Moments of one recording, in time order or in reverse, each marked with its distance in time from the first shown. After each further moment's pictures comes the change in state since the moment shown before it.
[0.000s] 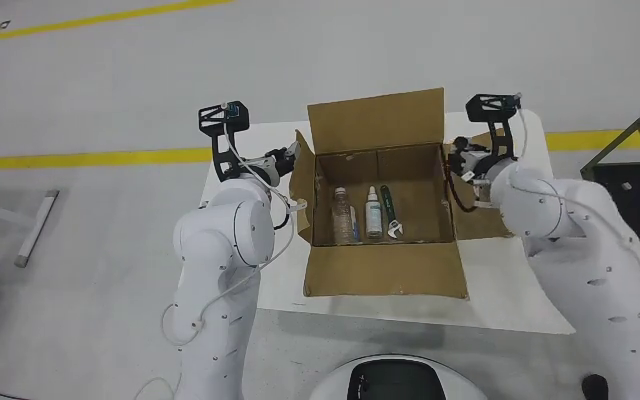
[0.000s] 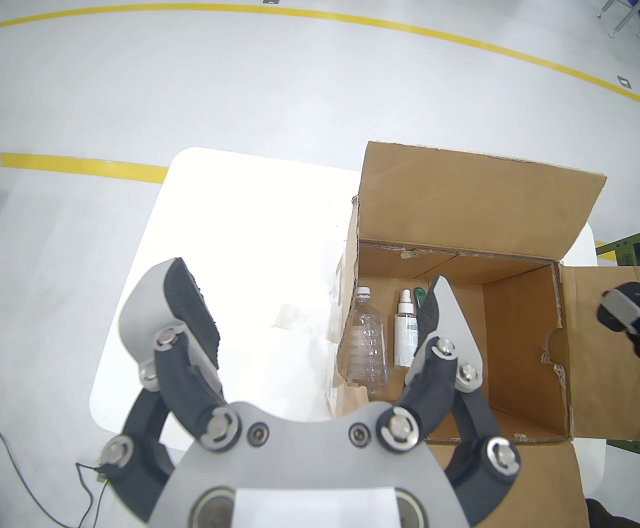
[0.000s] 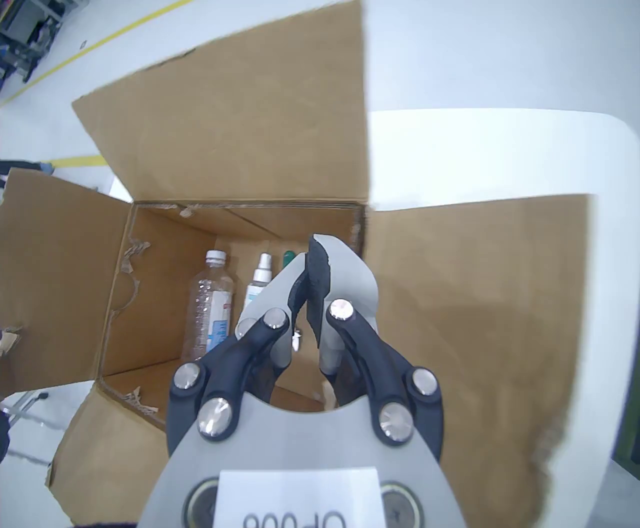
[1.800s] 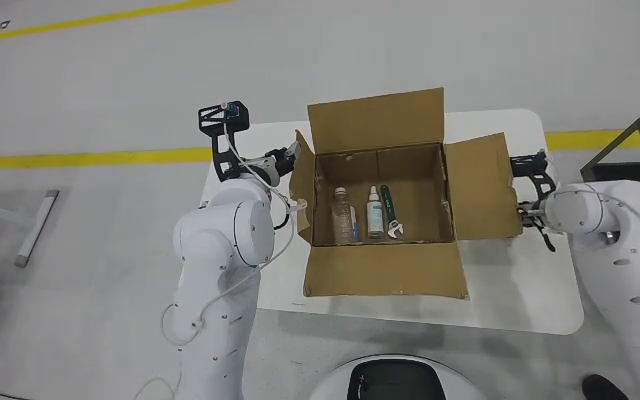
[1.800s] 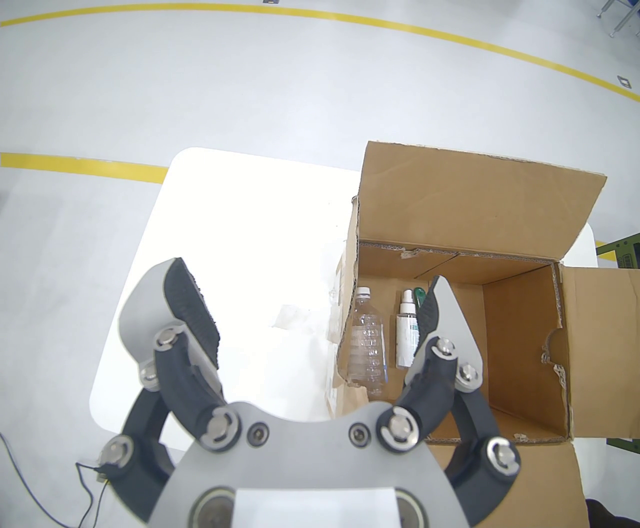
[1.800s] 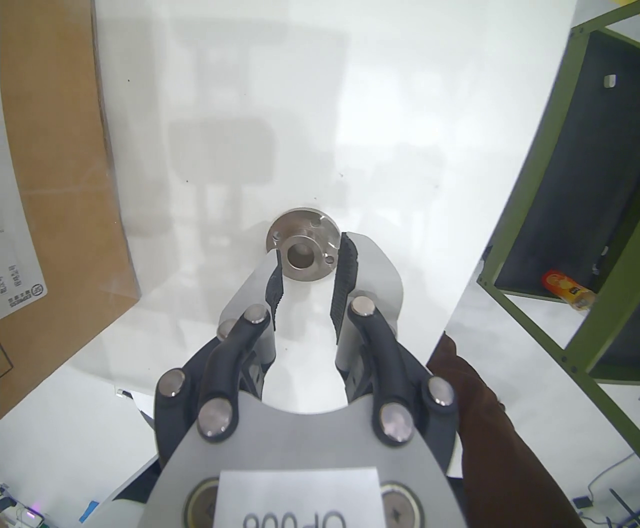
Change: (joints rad) left arm 0.000 0.000 0.000 0.000 0.000 0.000 0.000; right arm 0.001 0.045 0.120 0.386 -0.122 -0.355 0.413
